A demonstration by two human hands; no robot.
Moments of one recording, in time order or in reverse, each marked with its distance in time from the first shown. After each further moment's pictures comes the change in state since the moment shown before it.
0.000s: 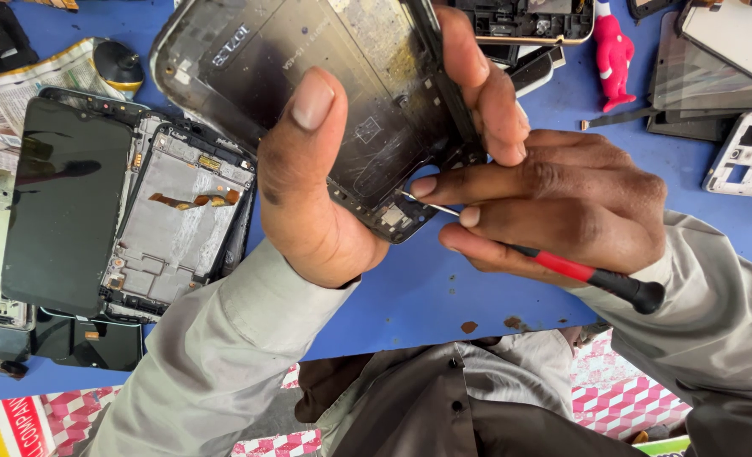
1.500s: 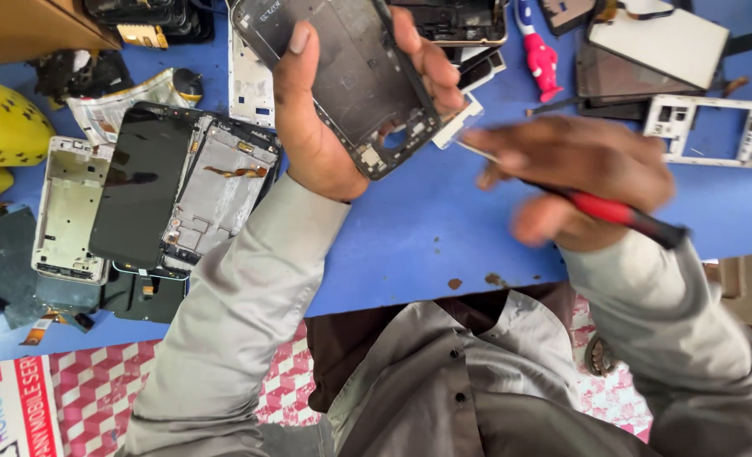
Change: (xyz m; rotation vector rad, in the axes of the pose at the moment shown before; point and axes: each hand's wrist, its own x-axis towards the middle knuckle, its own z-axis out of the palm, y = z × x) left_hand 0.008 -0.004 -0.006 -0.223 -0.120 -0.037; right_hand -0.045 -0.052 -0.014 0.020 0.331 0.067
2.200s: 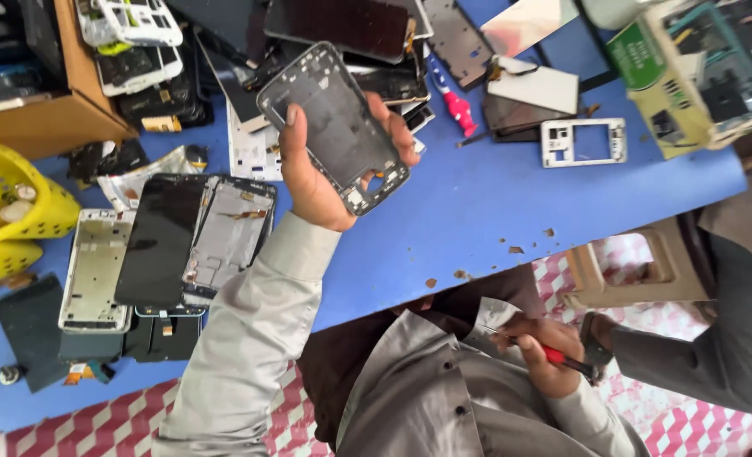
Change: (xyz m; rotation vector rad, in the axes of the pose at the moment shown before) left_hand -0.005 -0.003 0.027 -0.043 -0.111 0.006; right_hand -0.227 -0.143 0.043 -0.245 0.293 0.716
